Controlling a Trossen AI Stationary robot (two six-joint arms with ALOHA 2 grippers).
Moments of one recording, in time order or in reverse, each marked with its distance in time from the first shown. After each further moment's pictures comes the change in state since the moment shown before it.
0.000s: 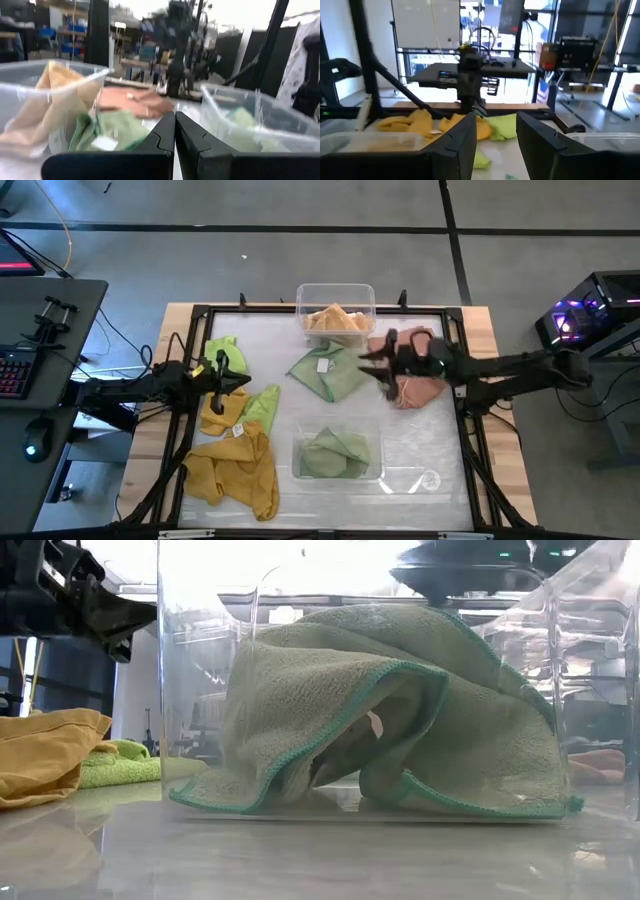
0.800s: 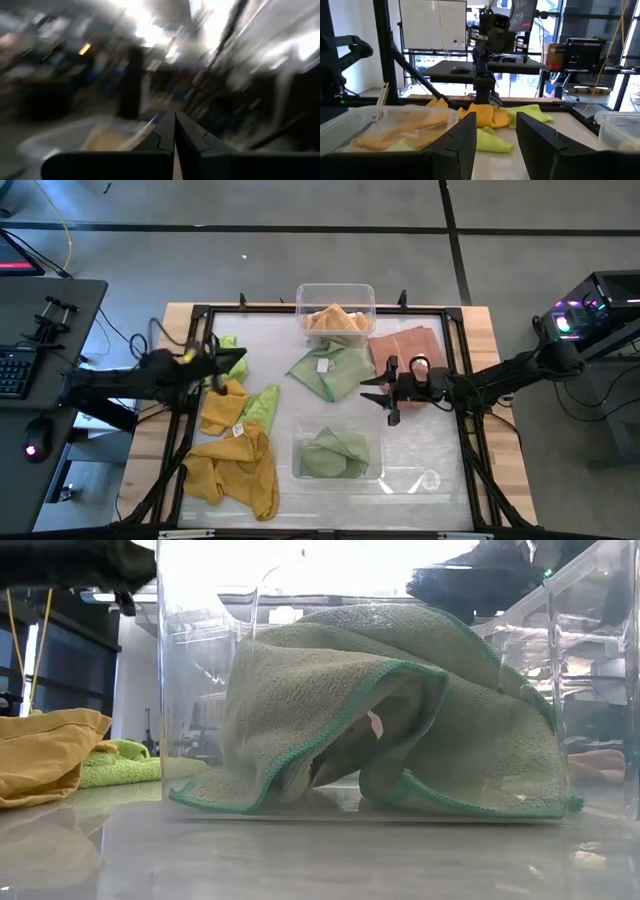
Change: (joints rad) left arm -0.001 0.286 0.213 0.194 -0.246 0.079; right arm 0.254 0.115 -0.188 0.321 0.229 -0.015
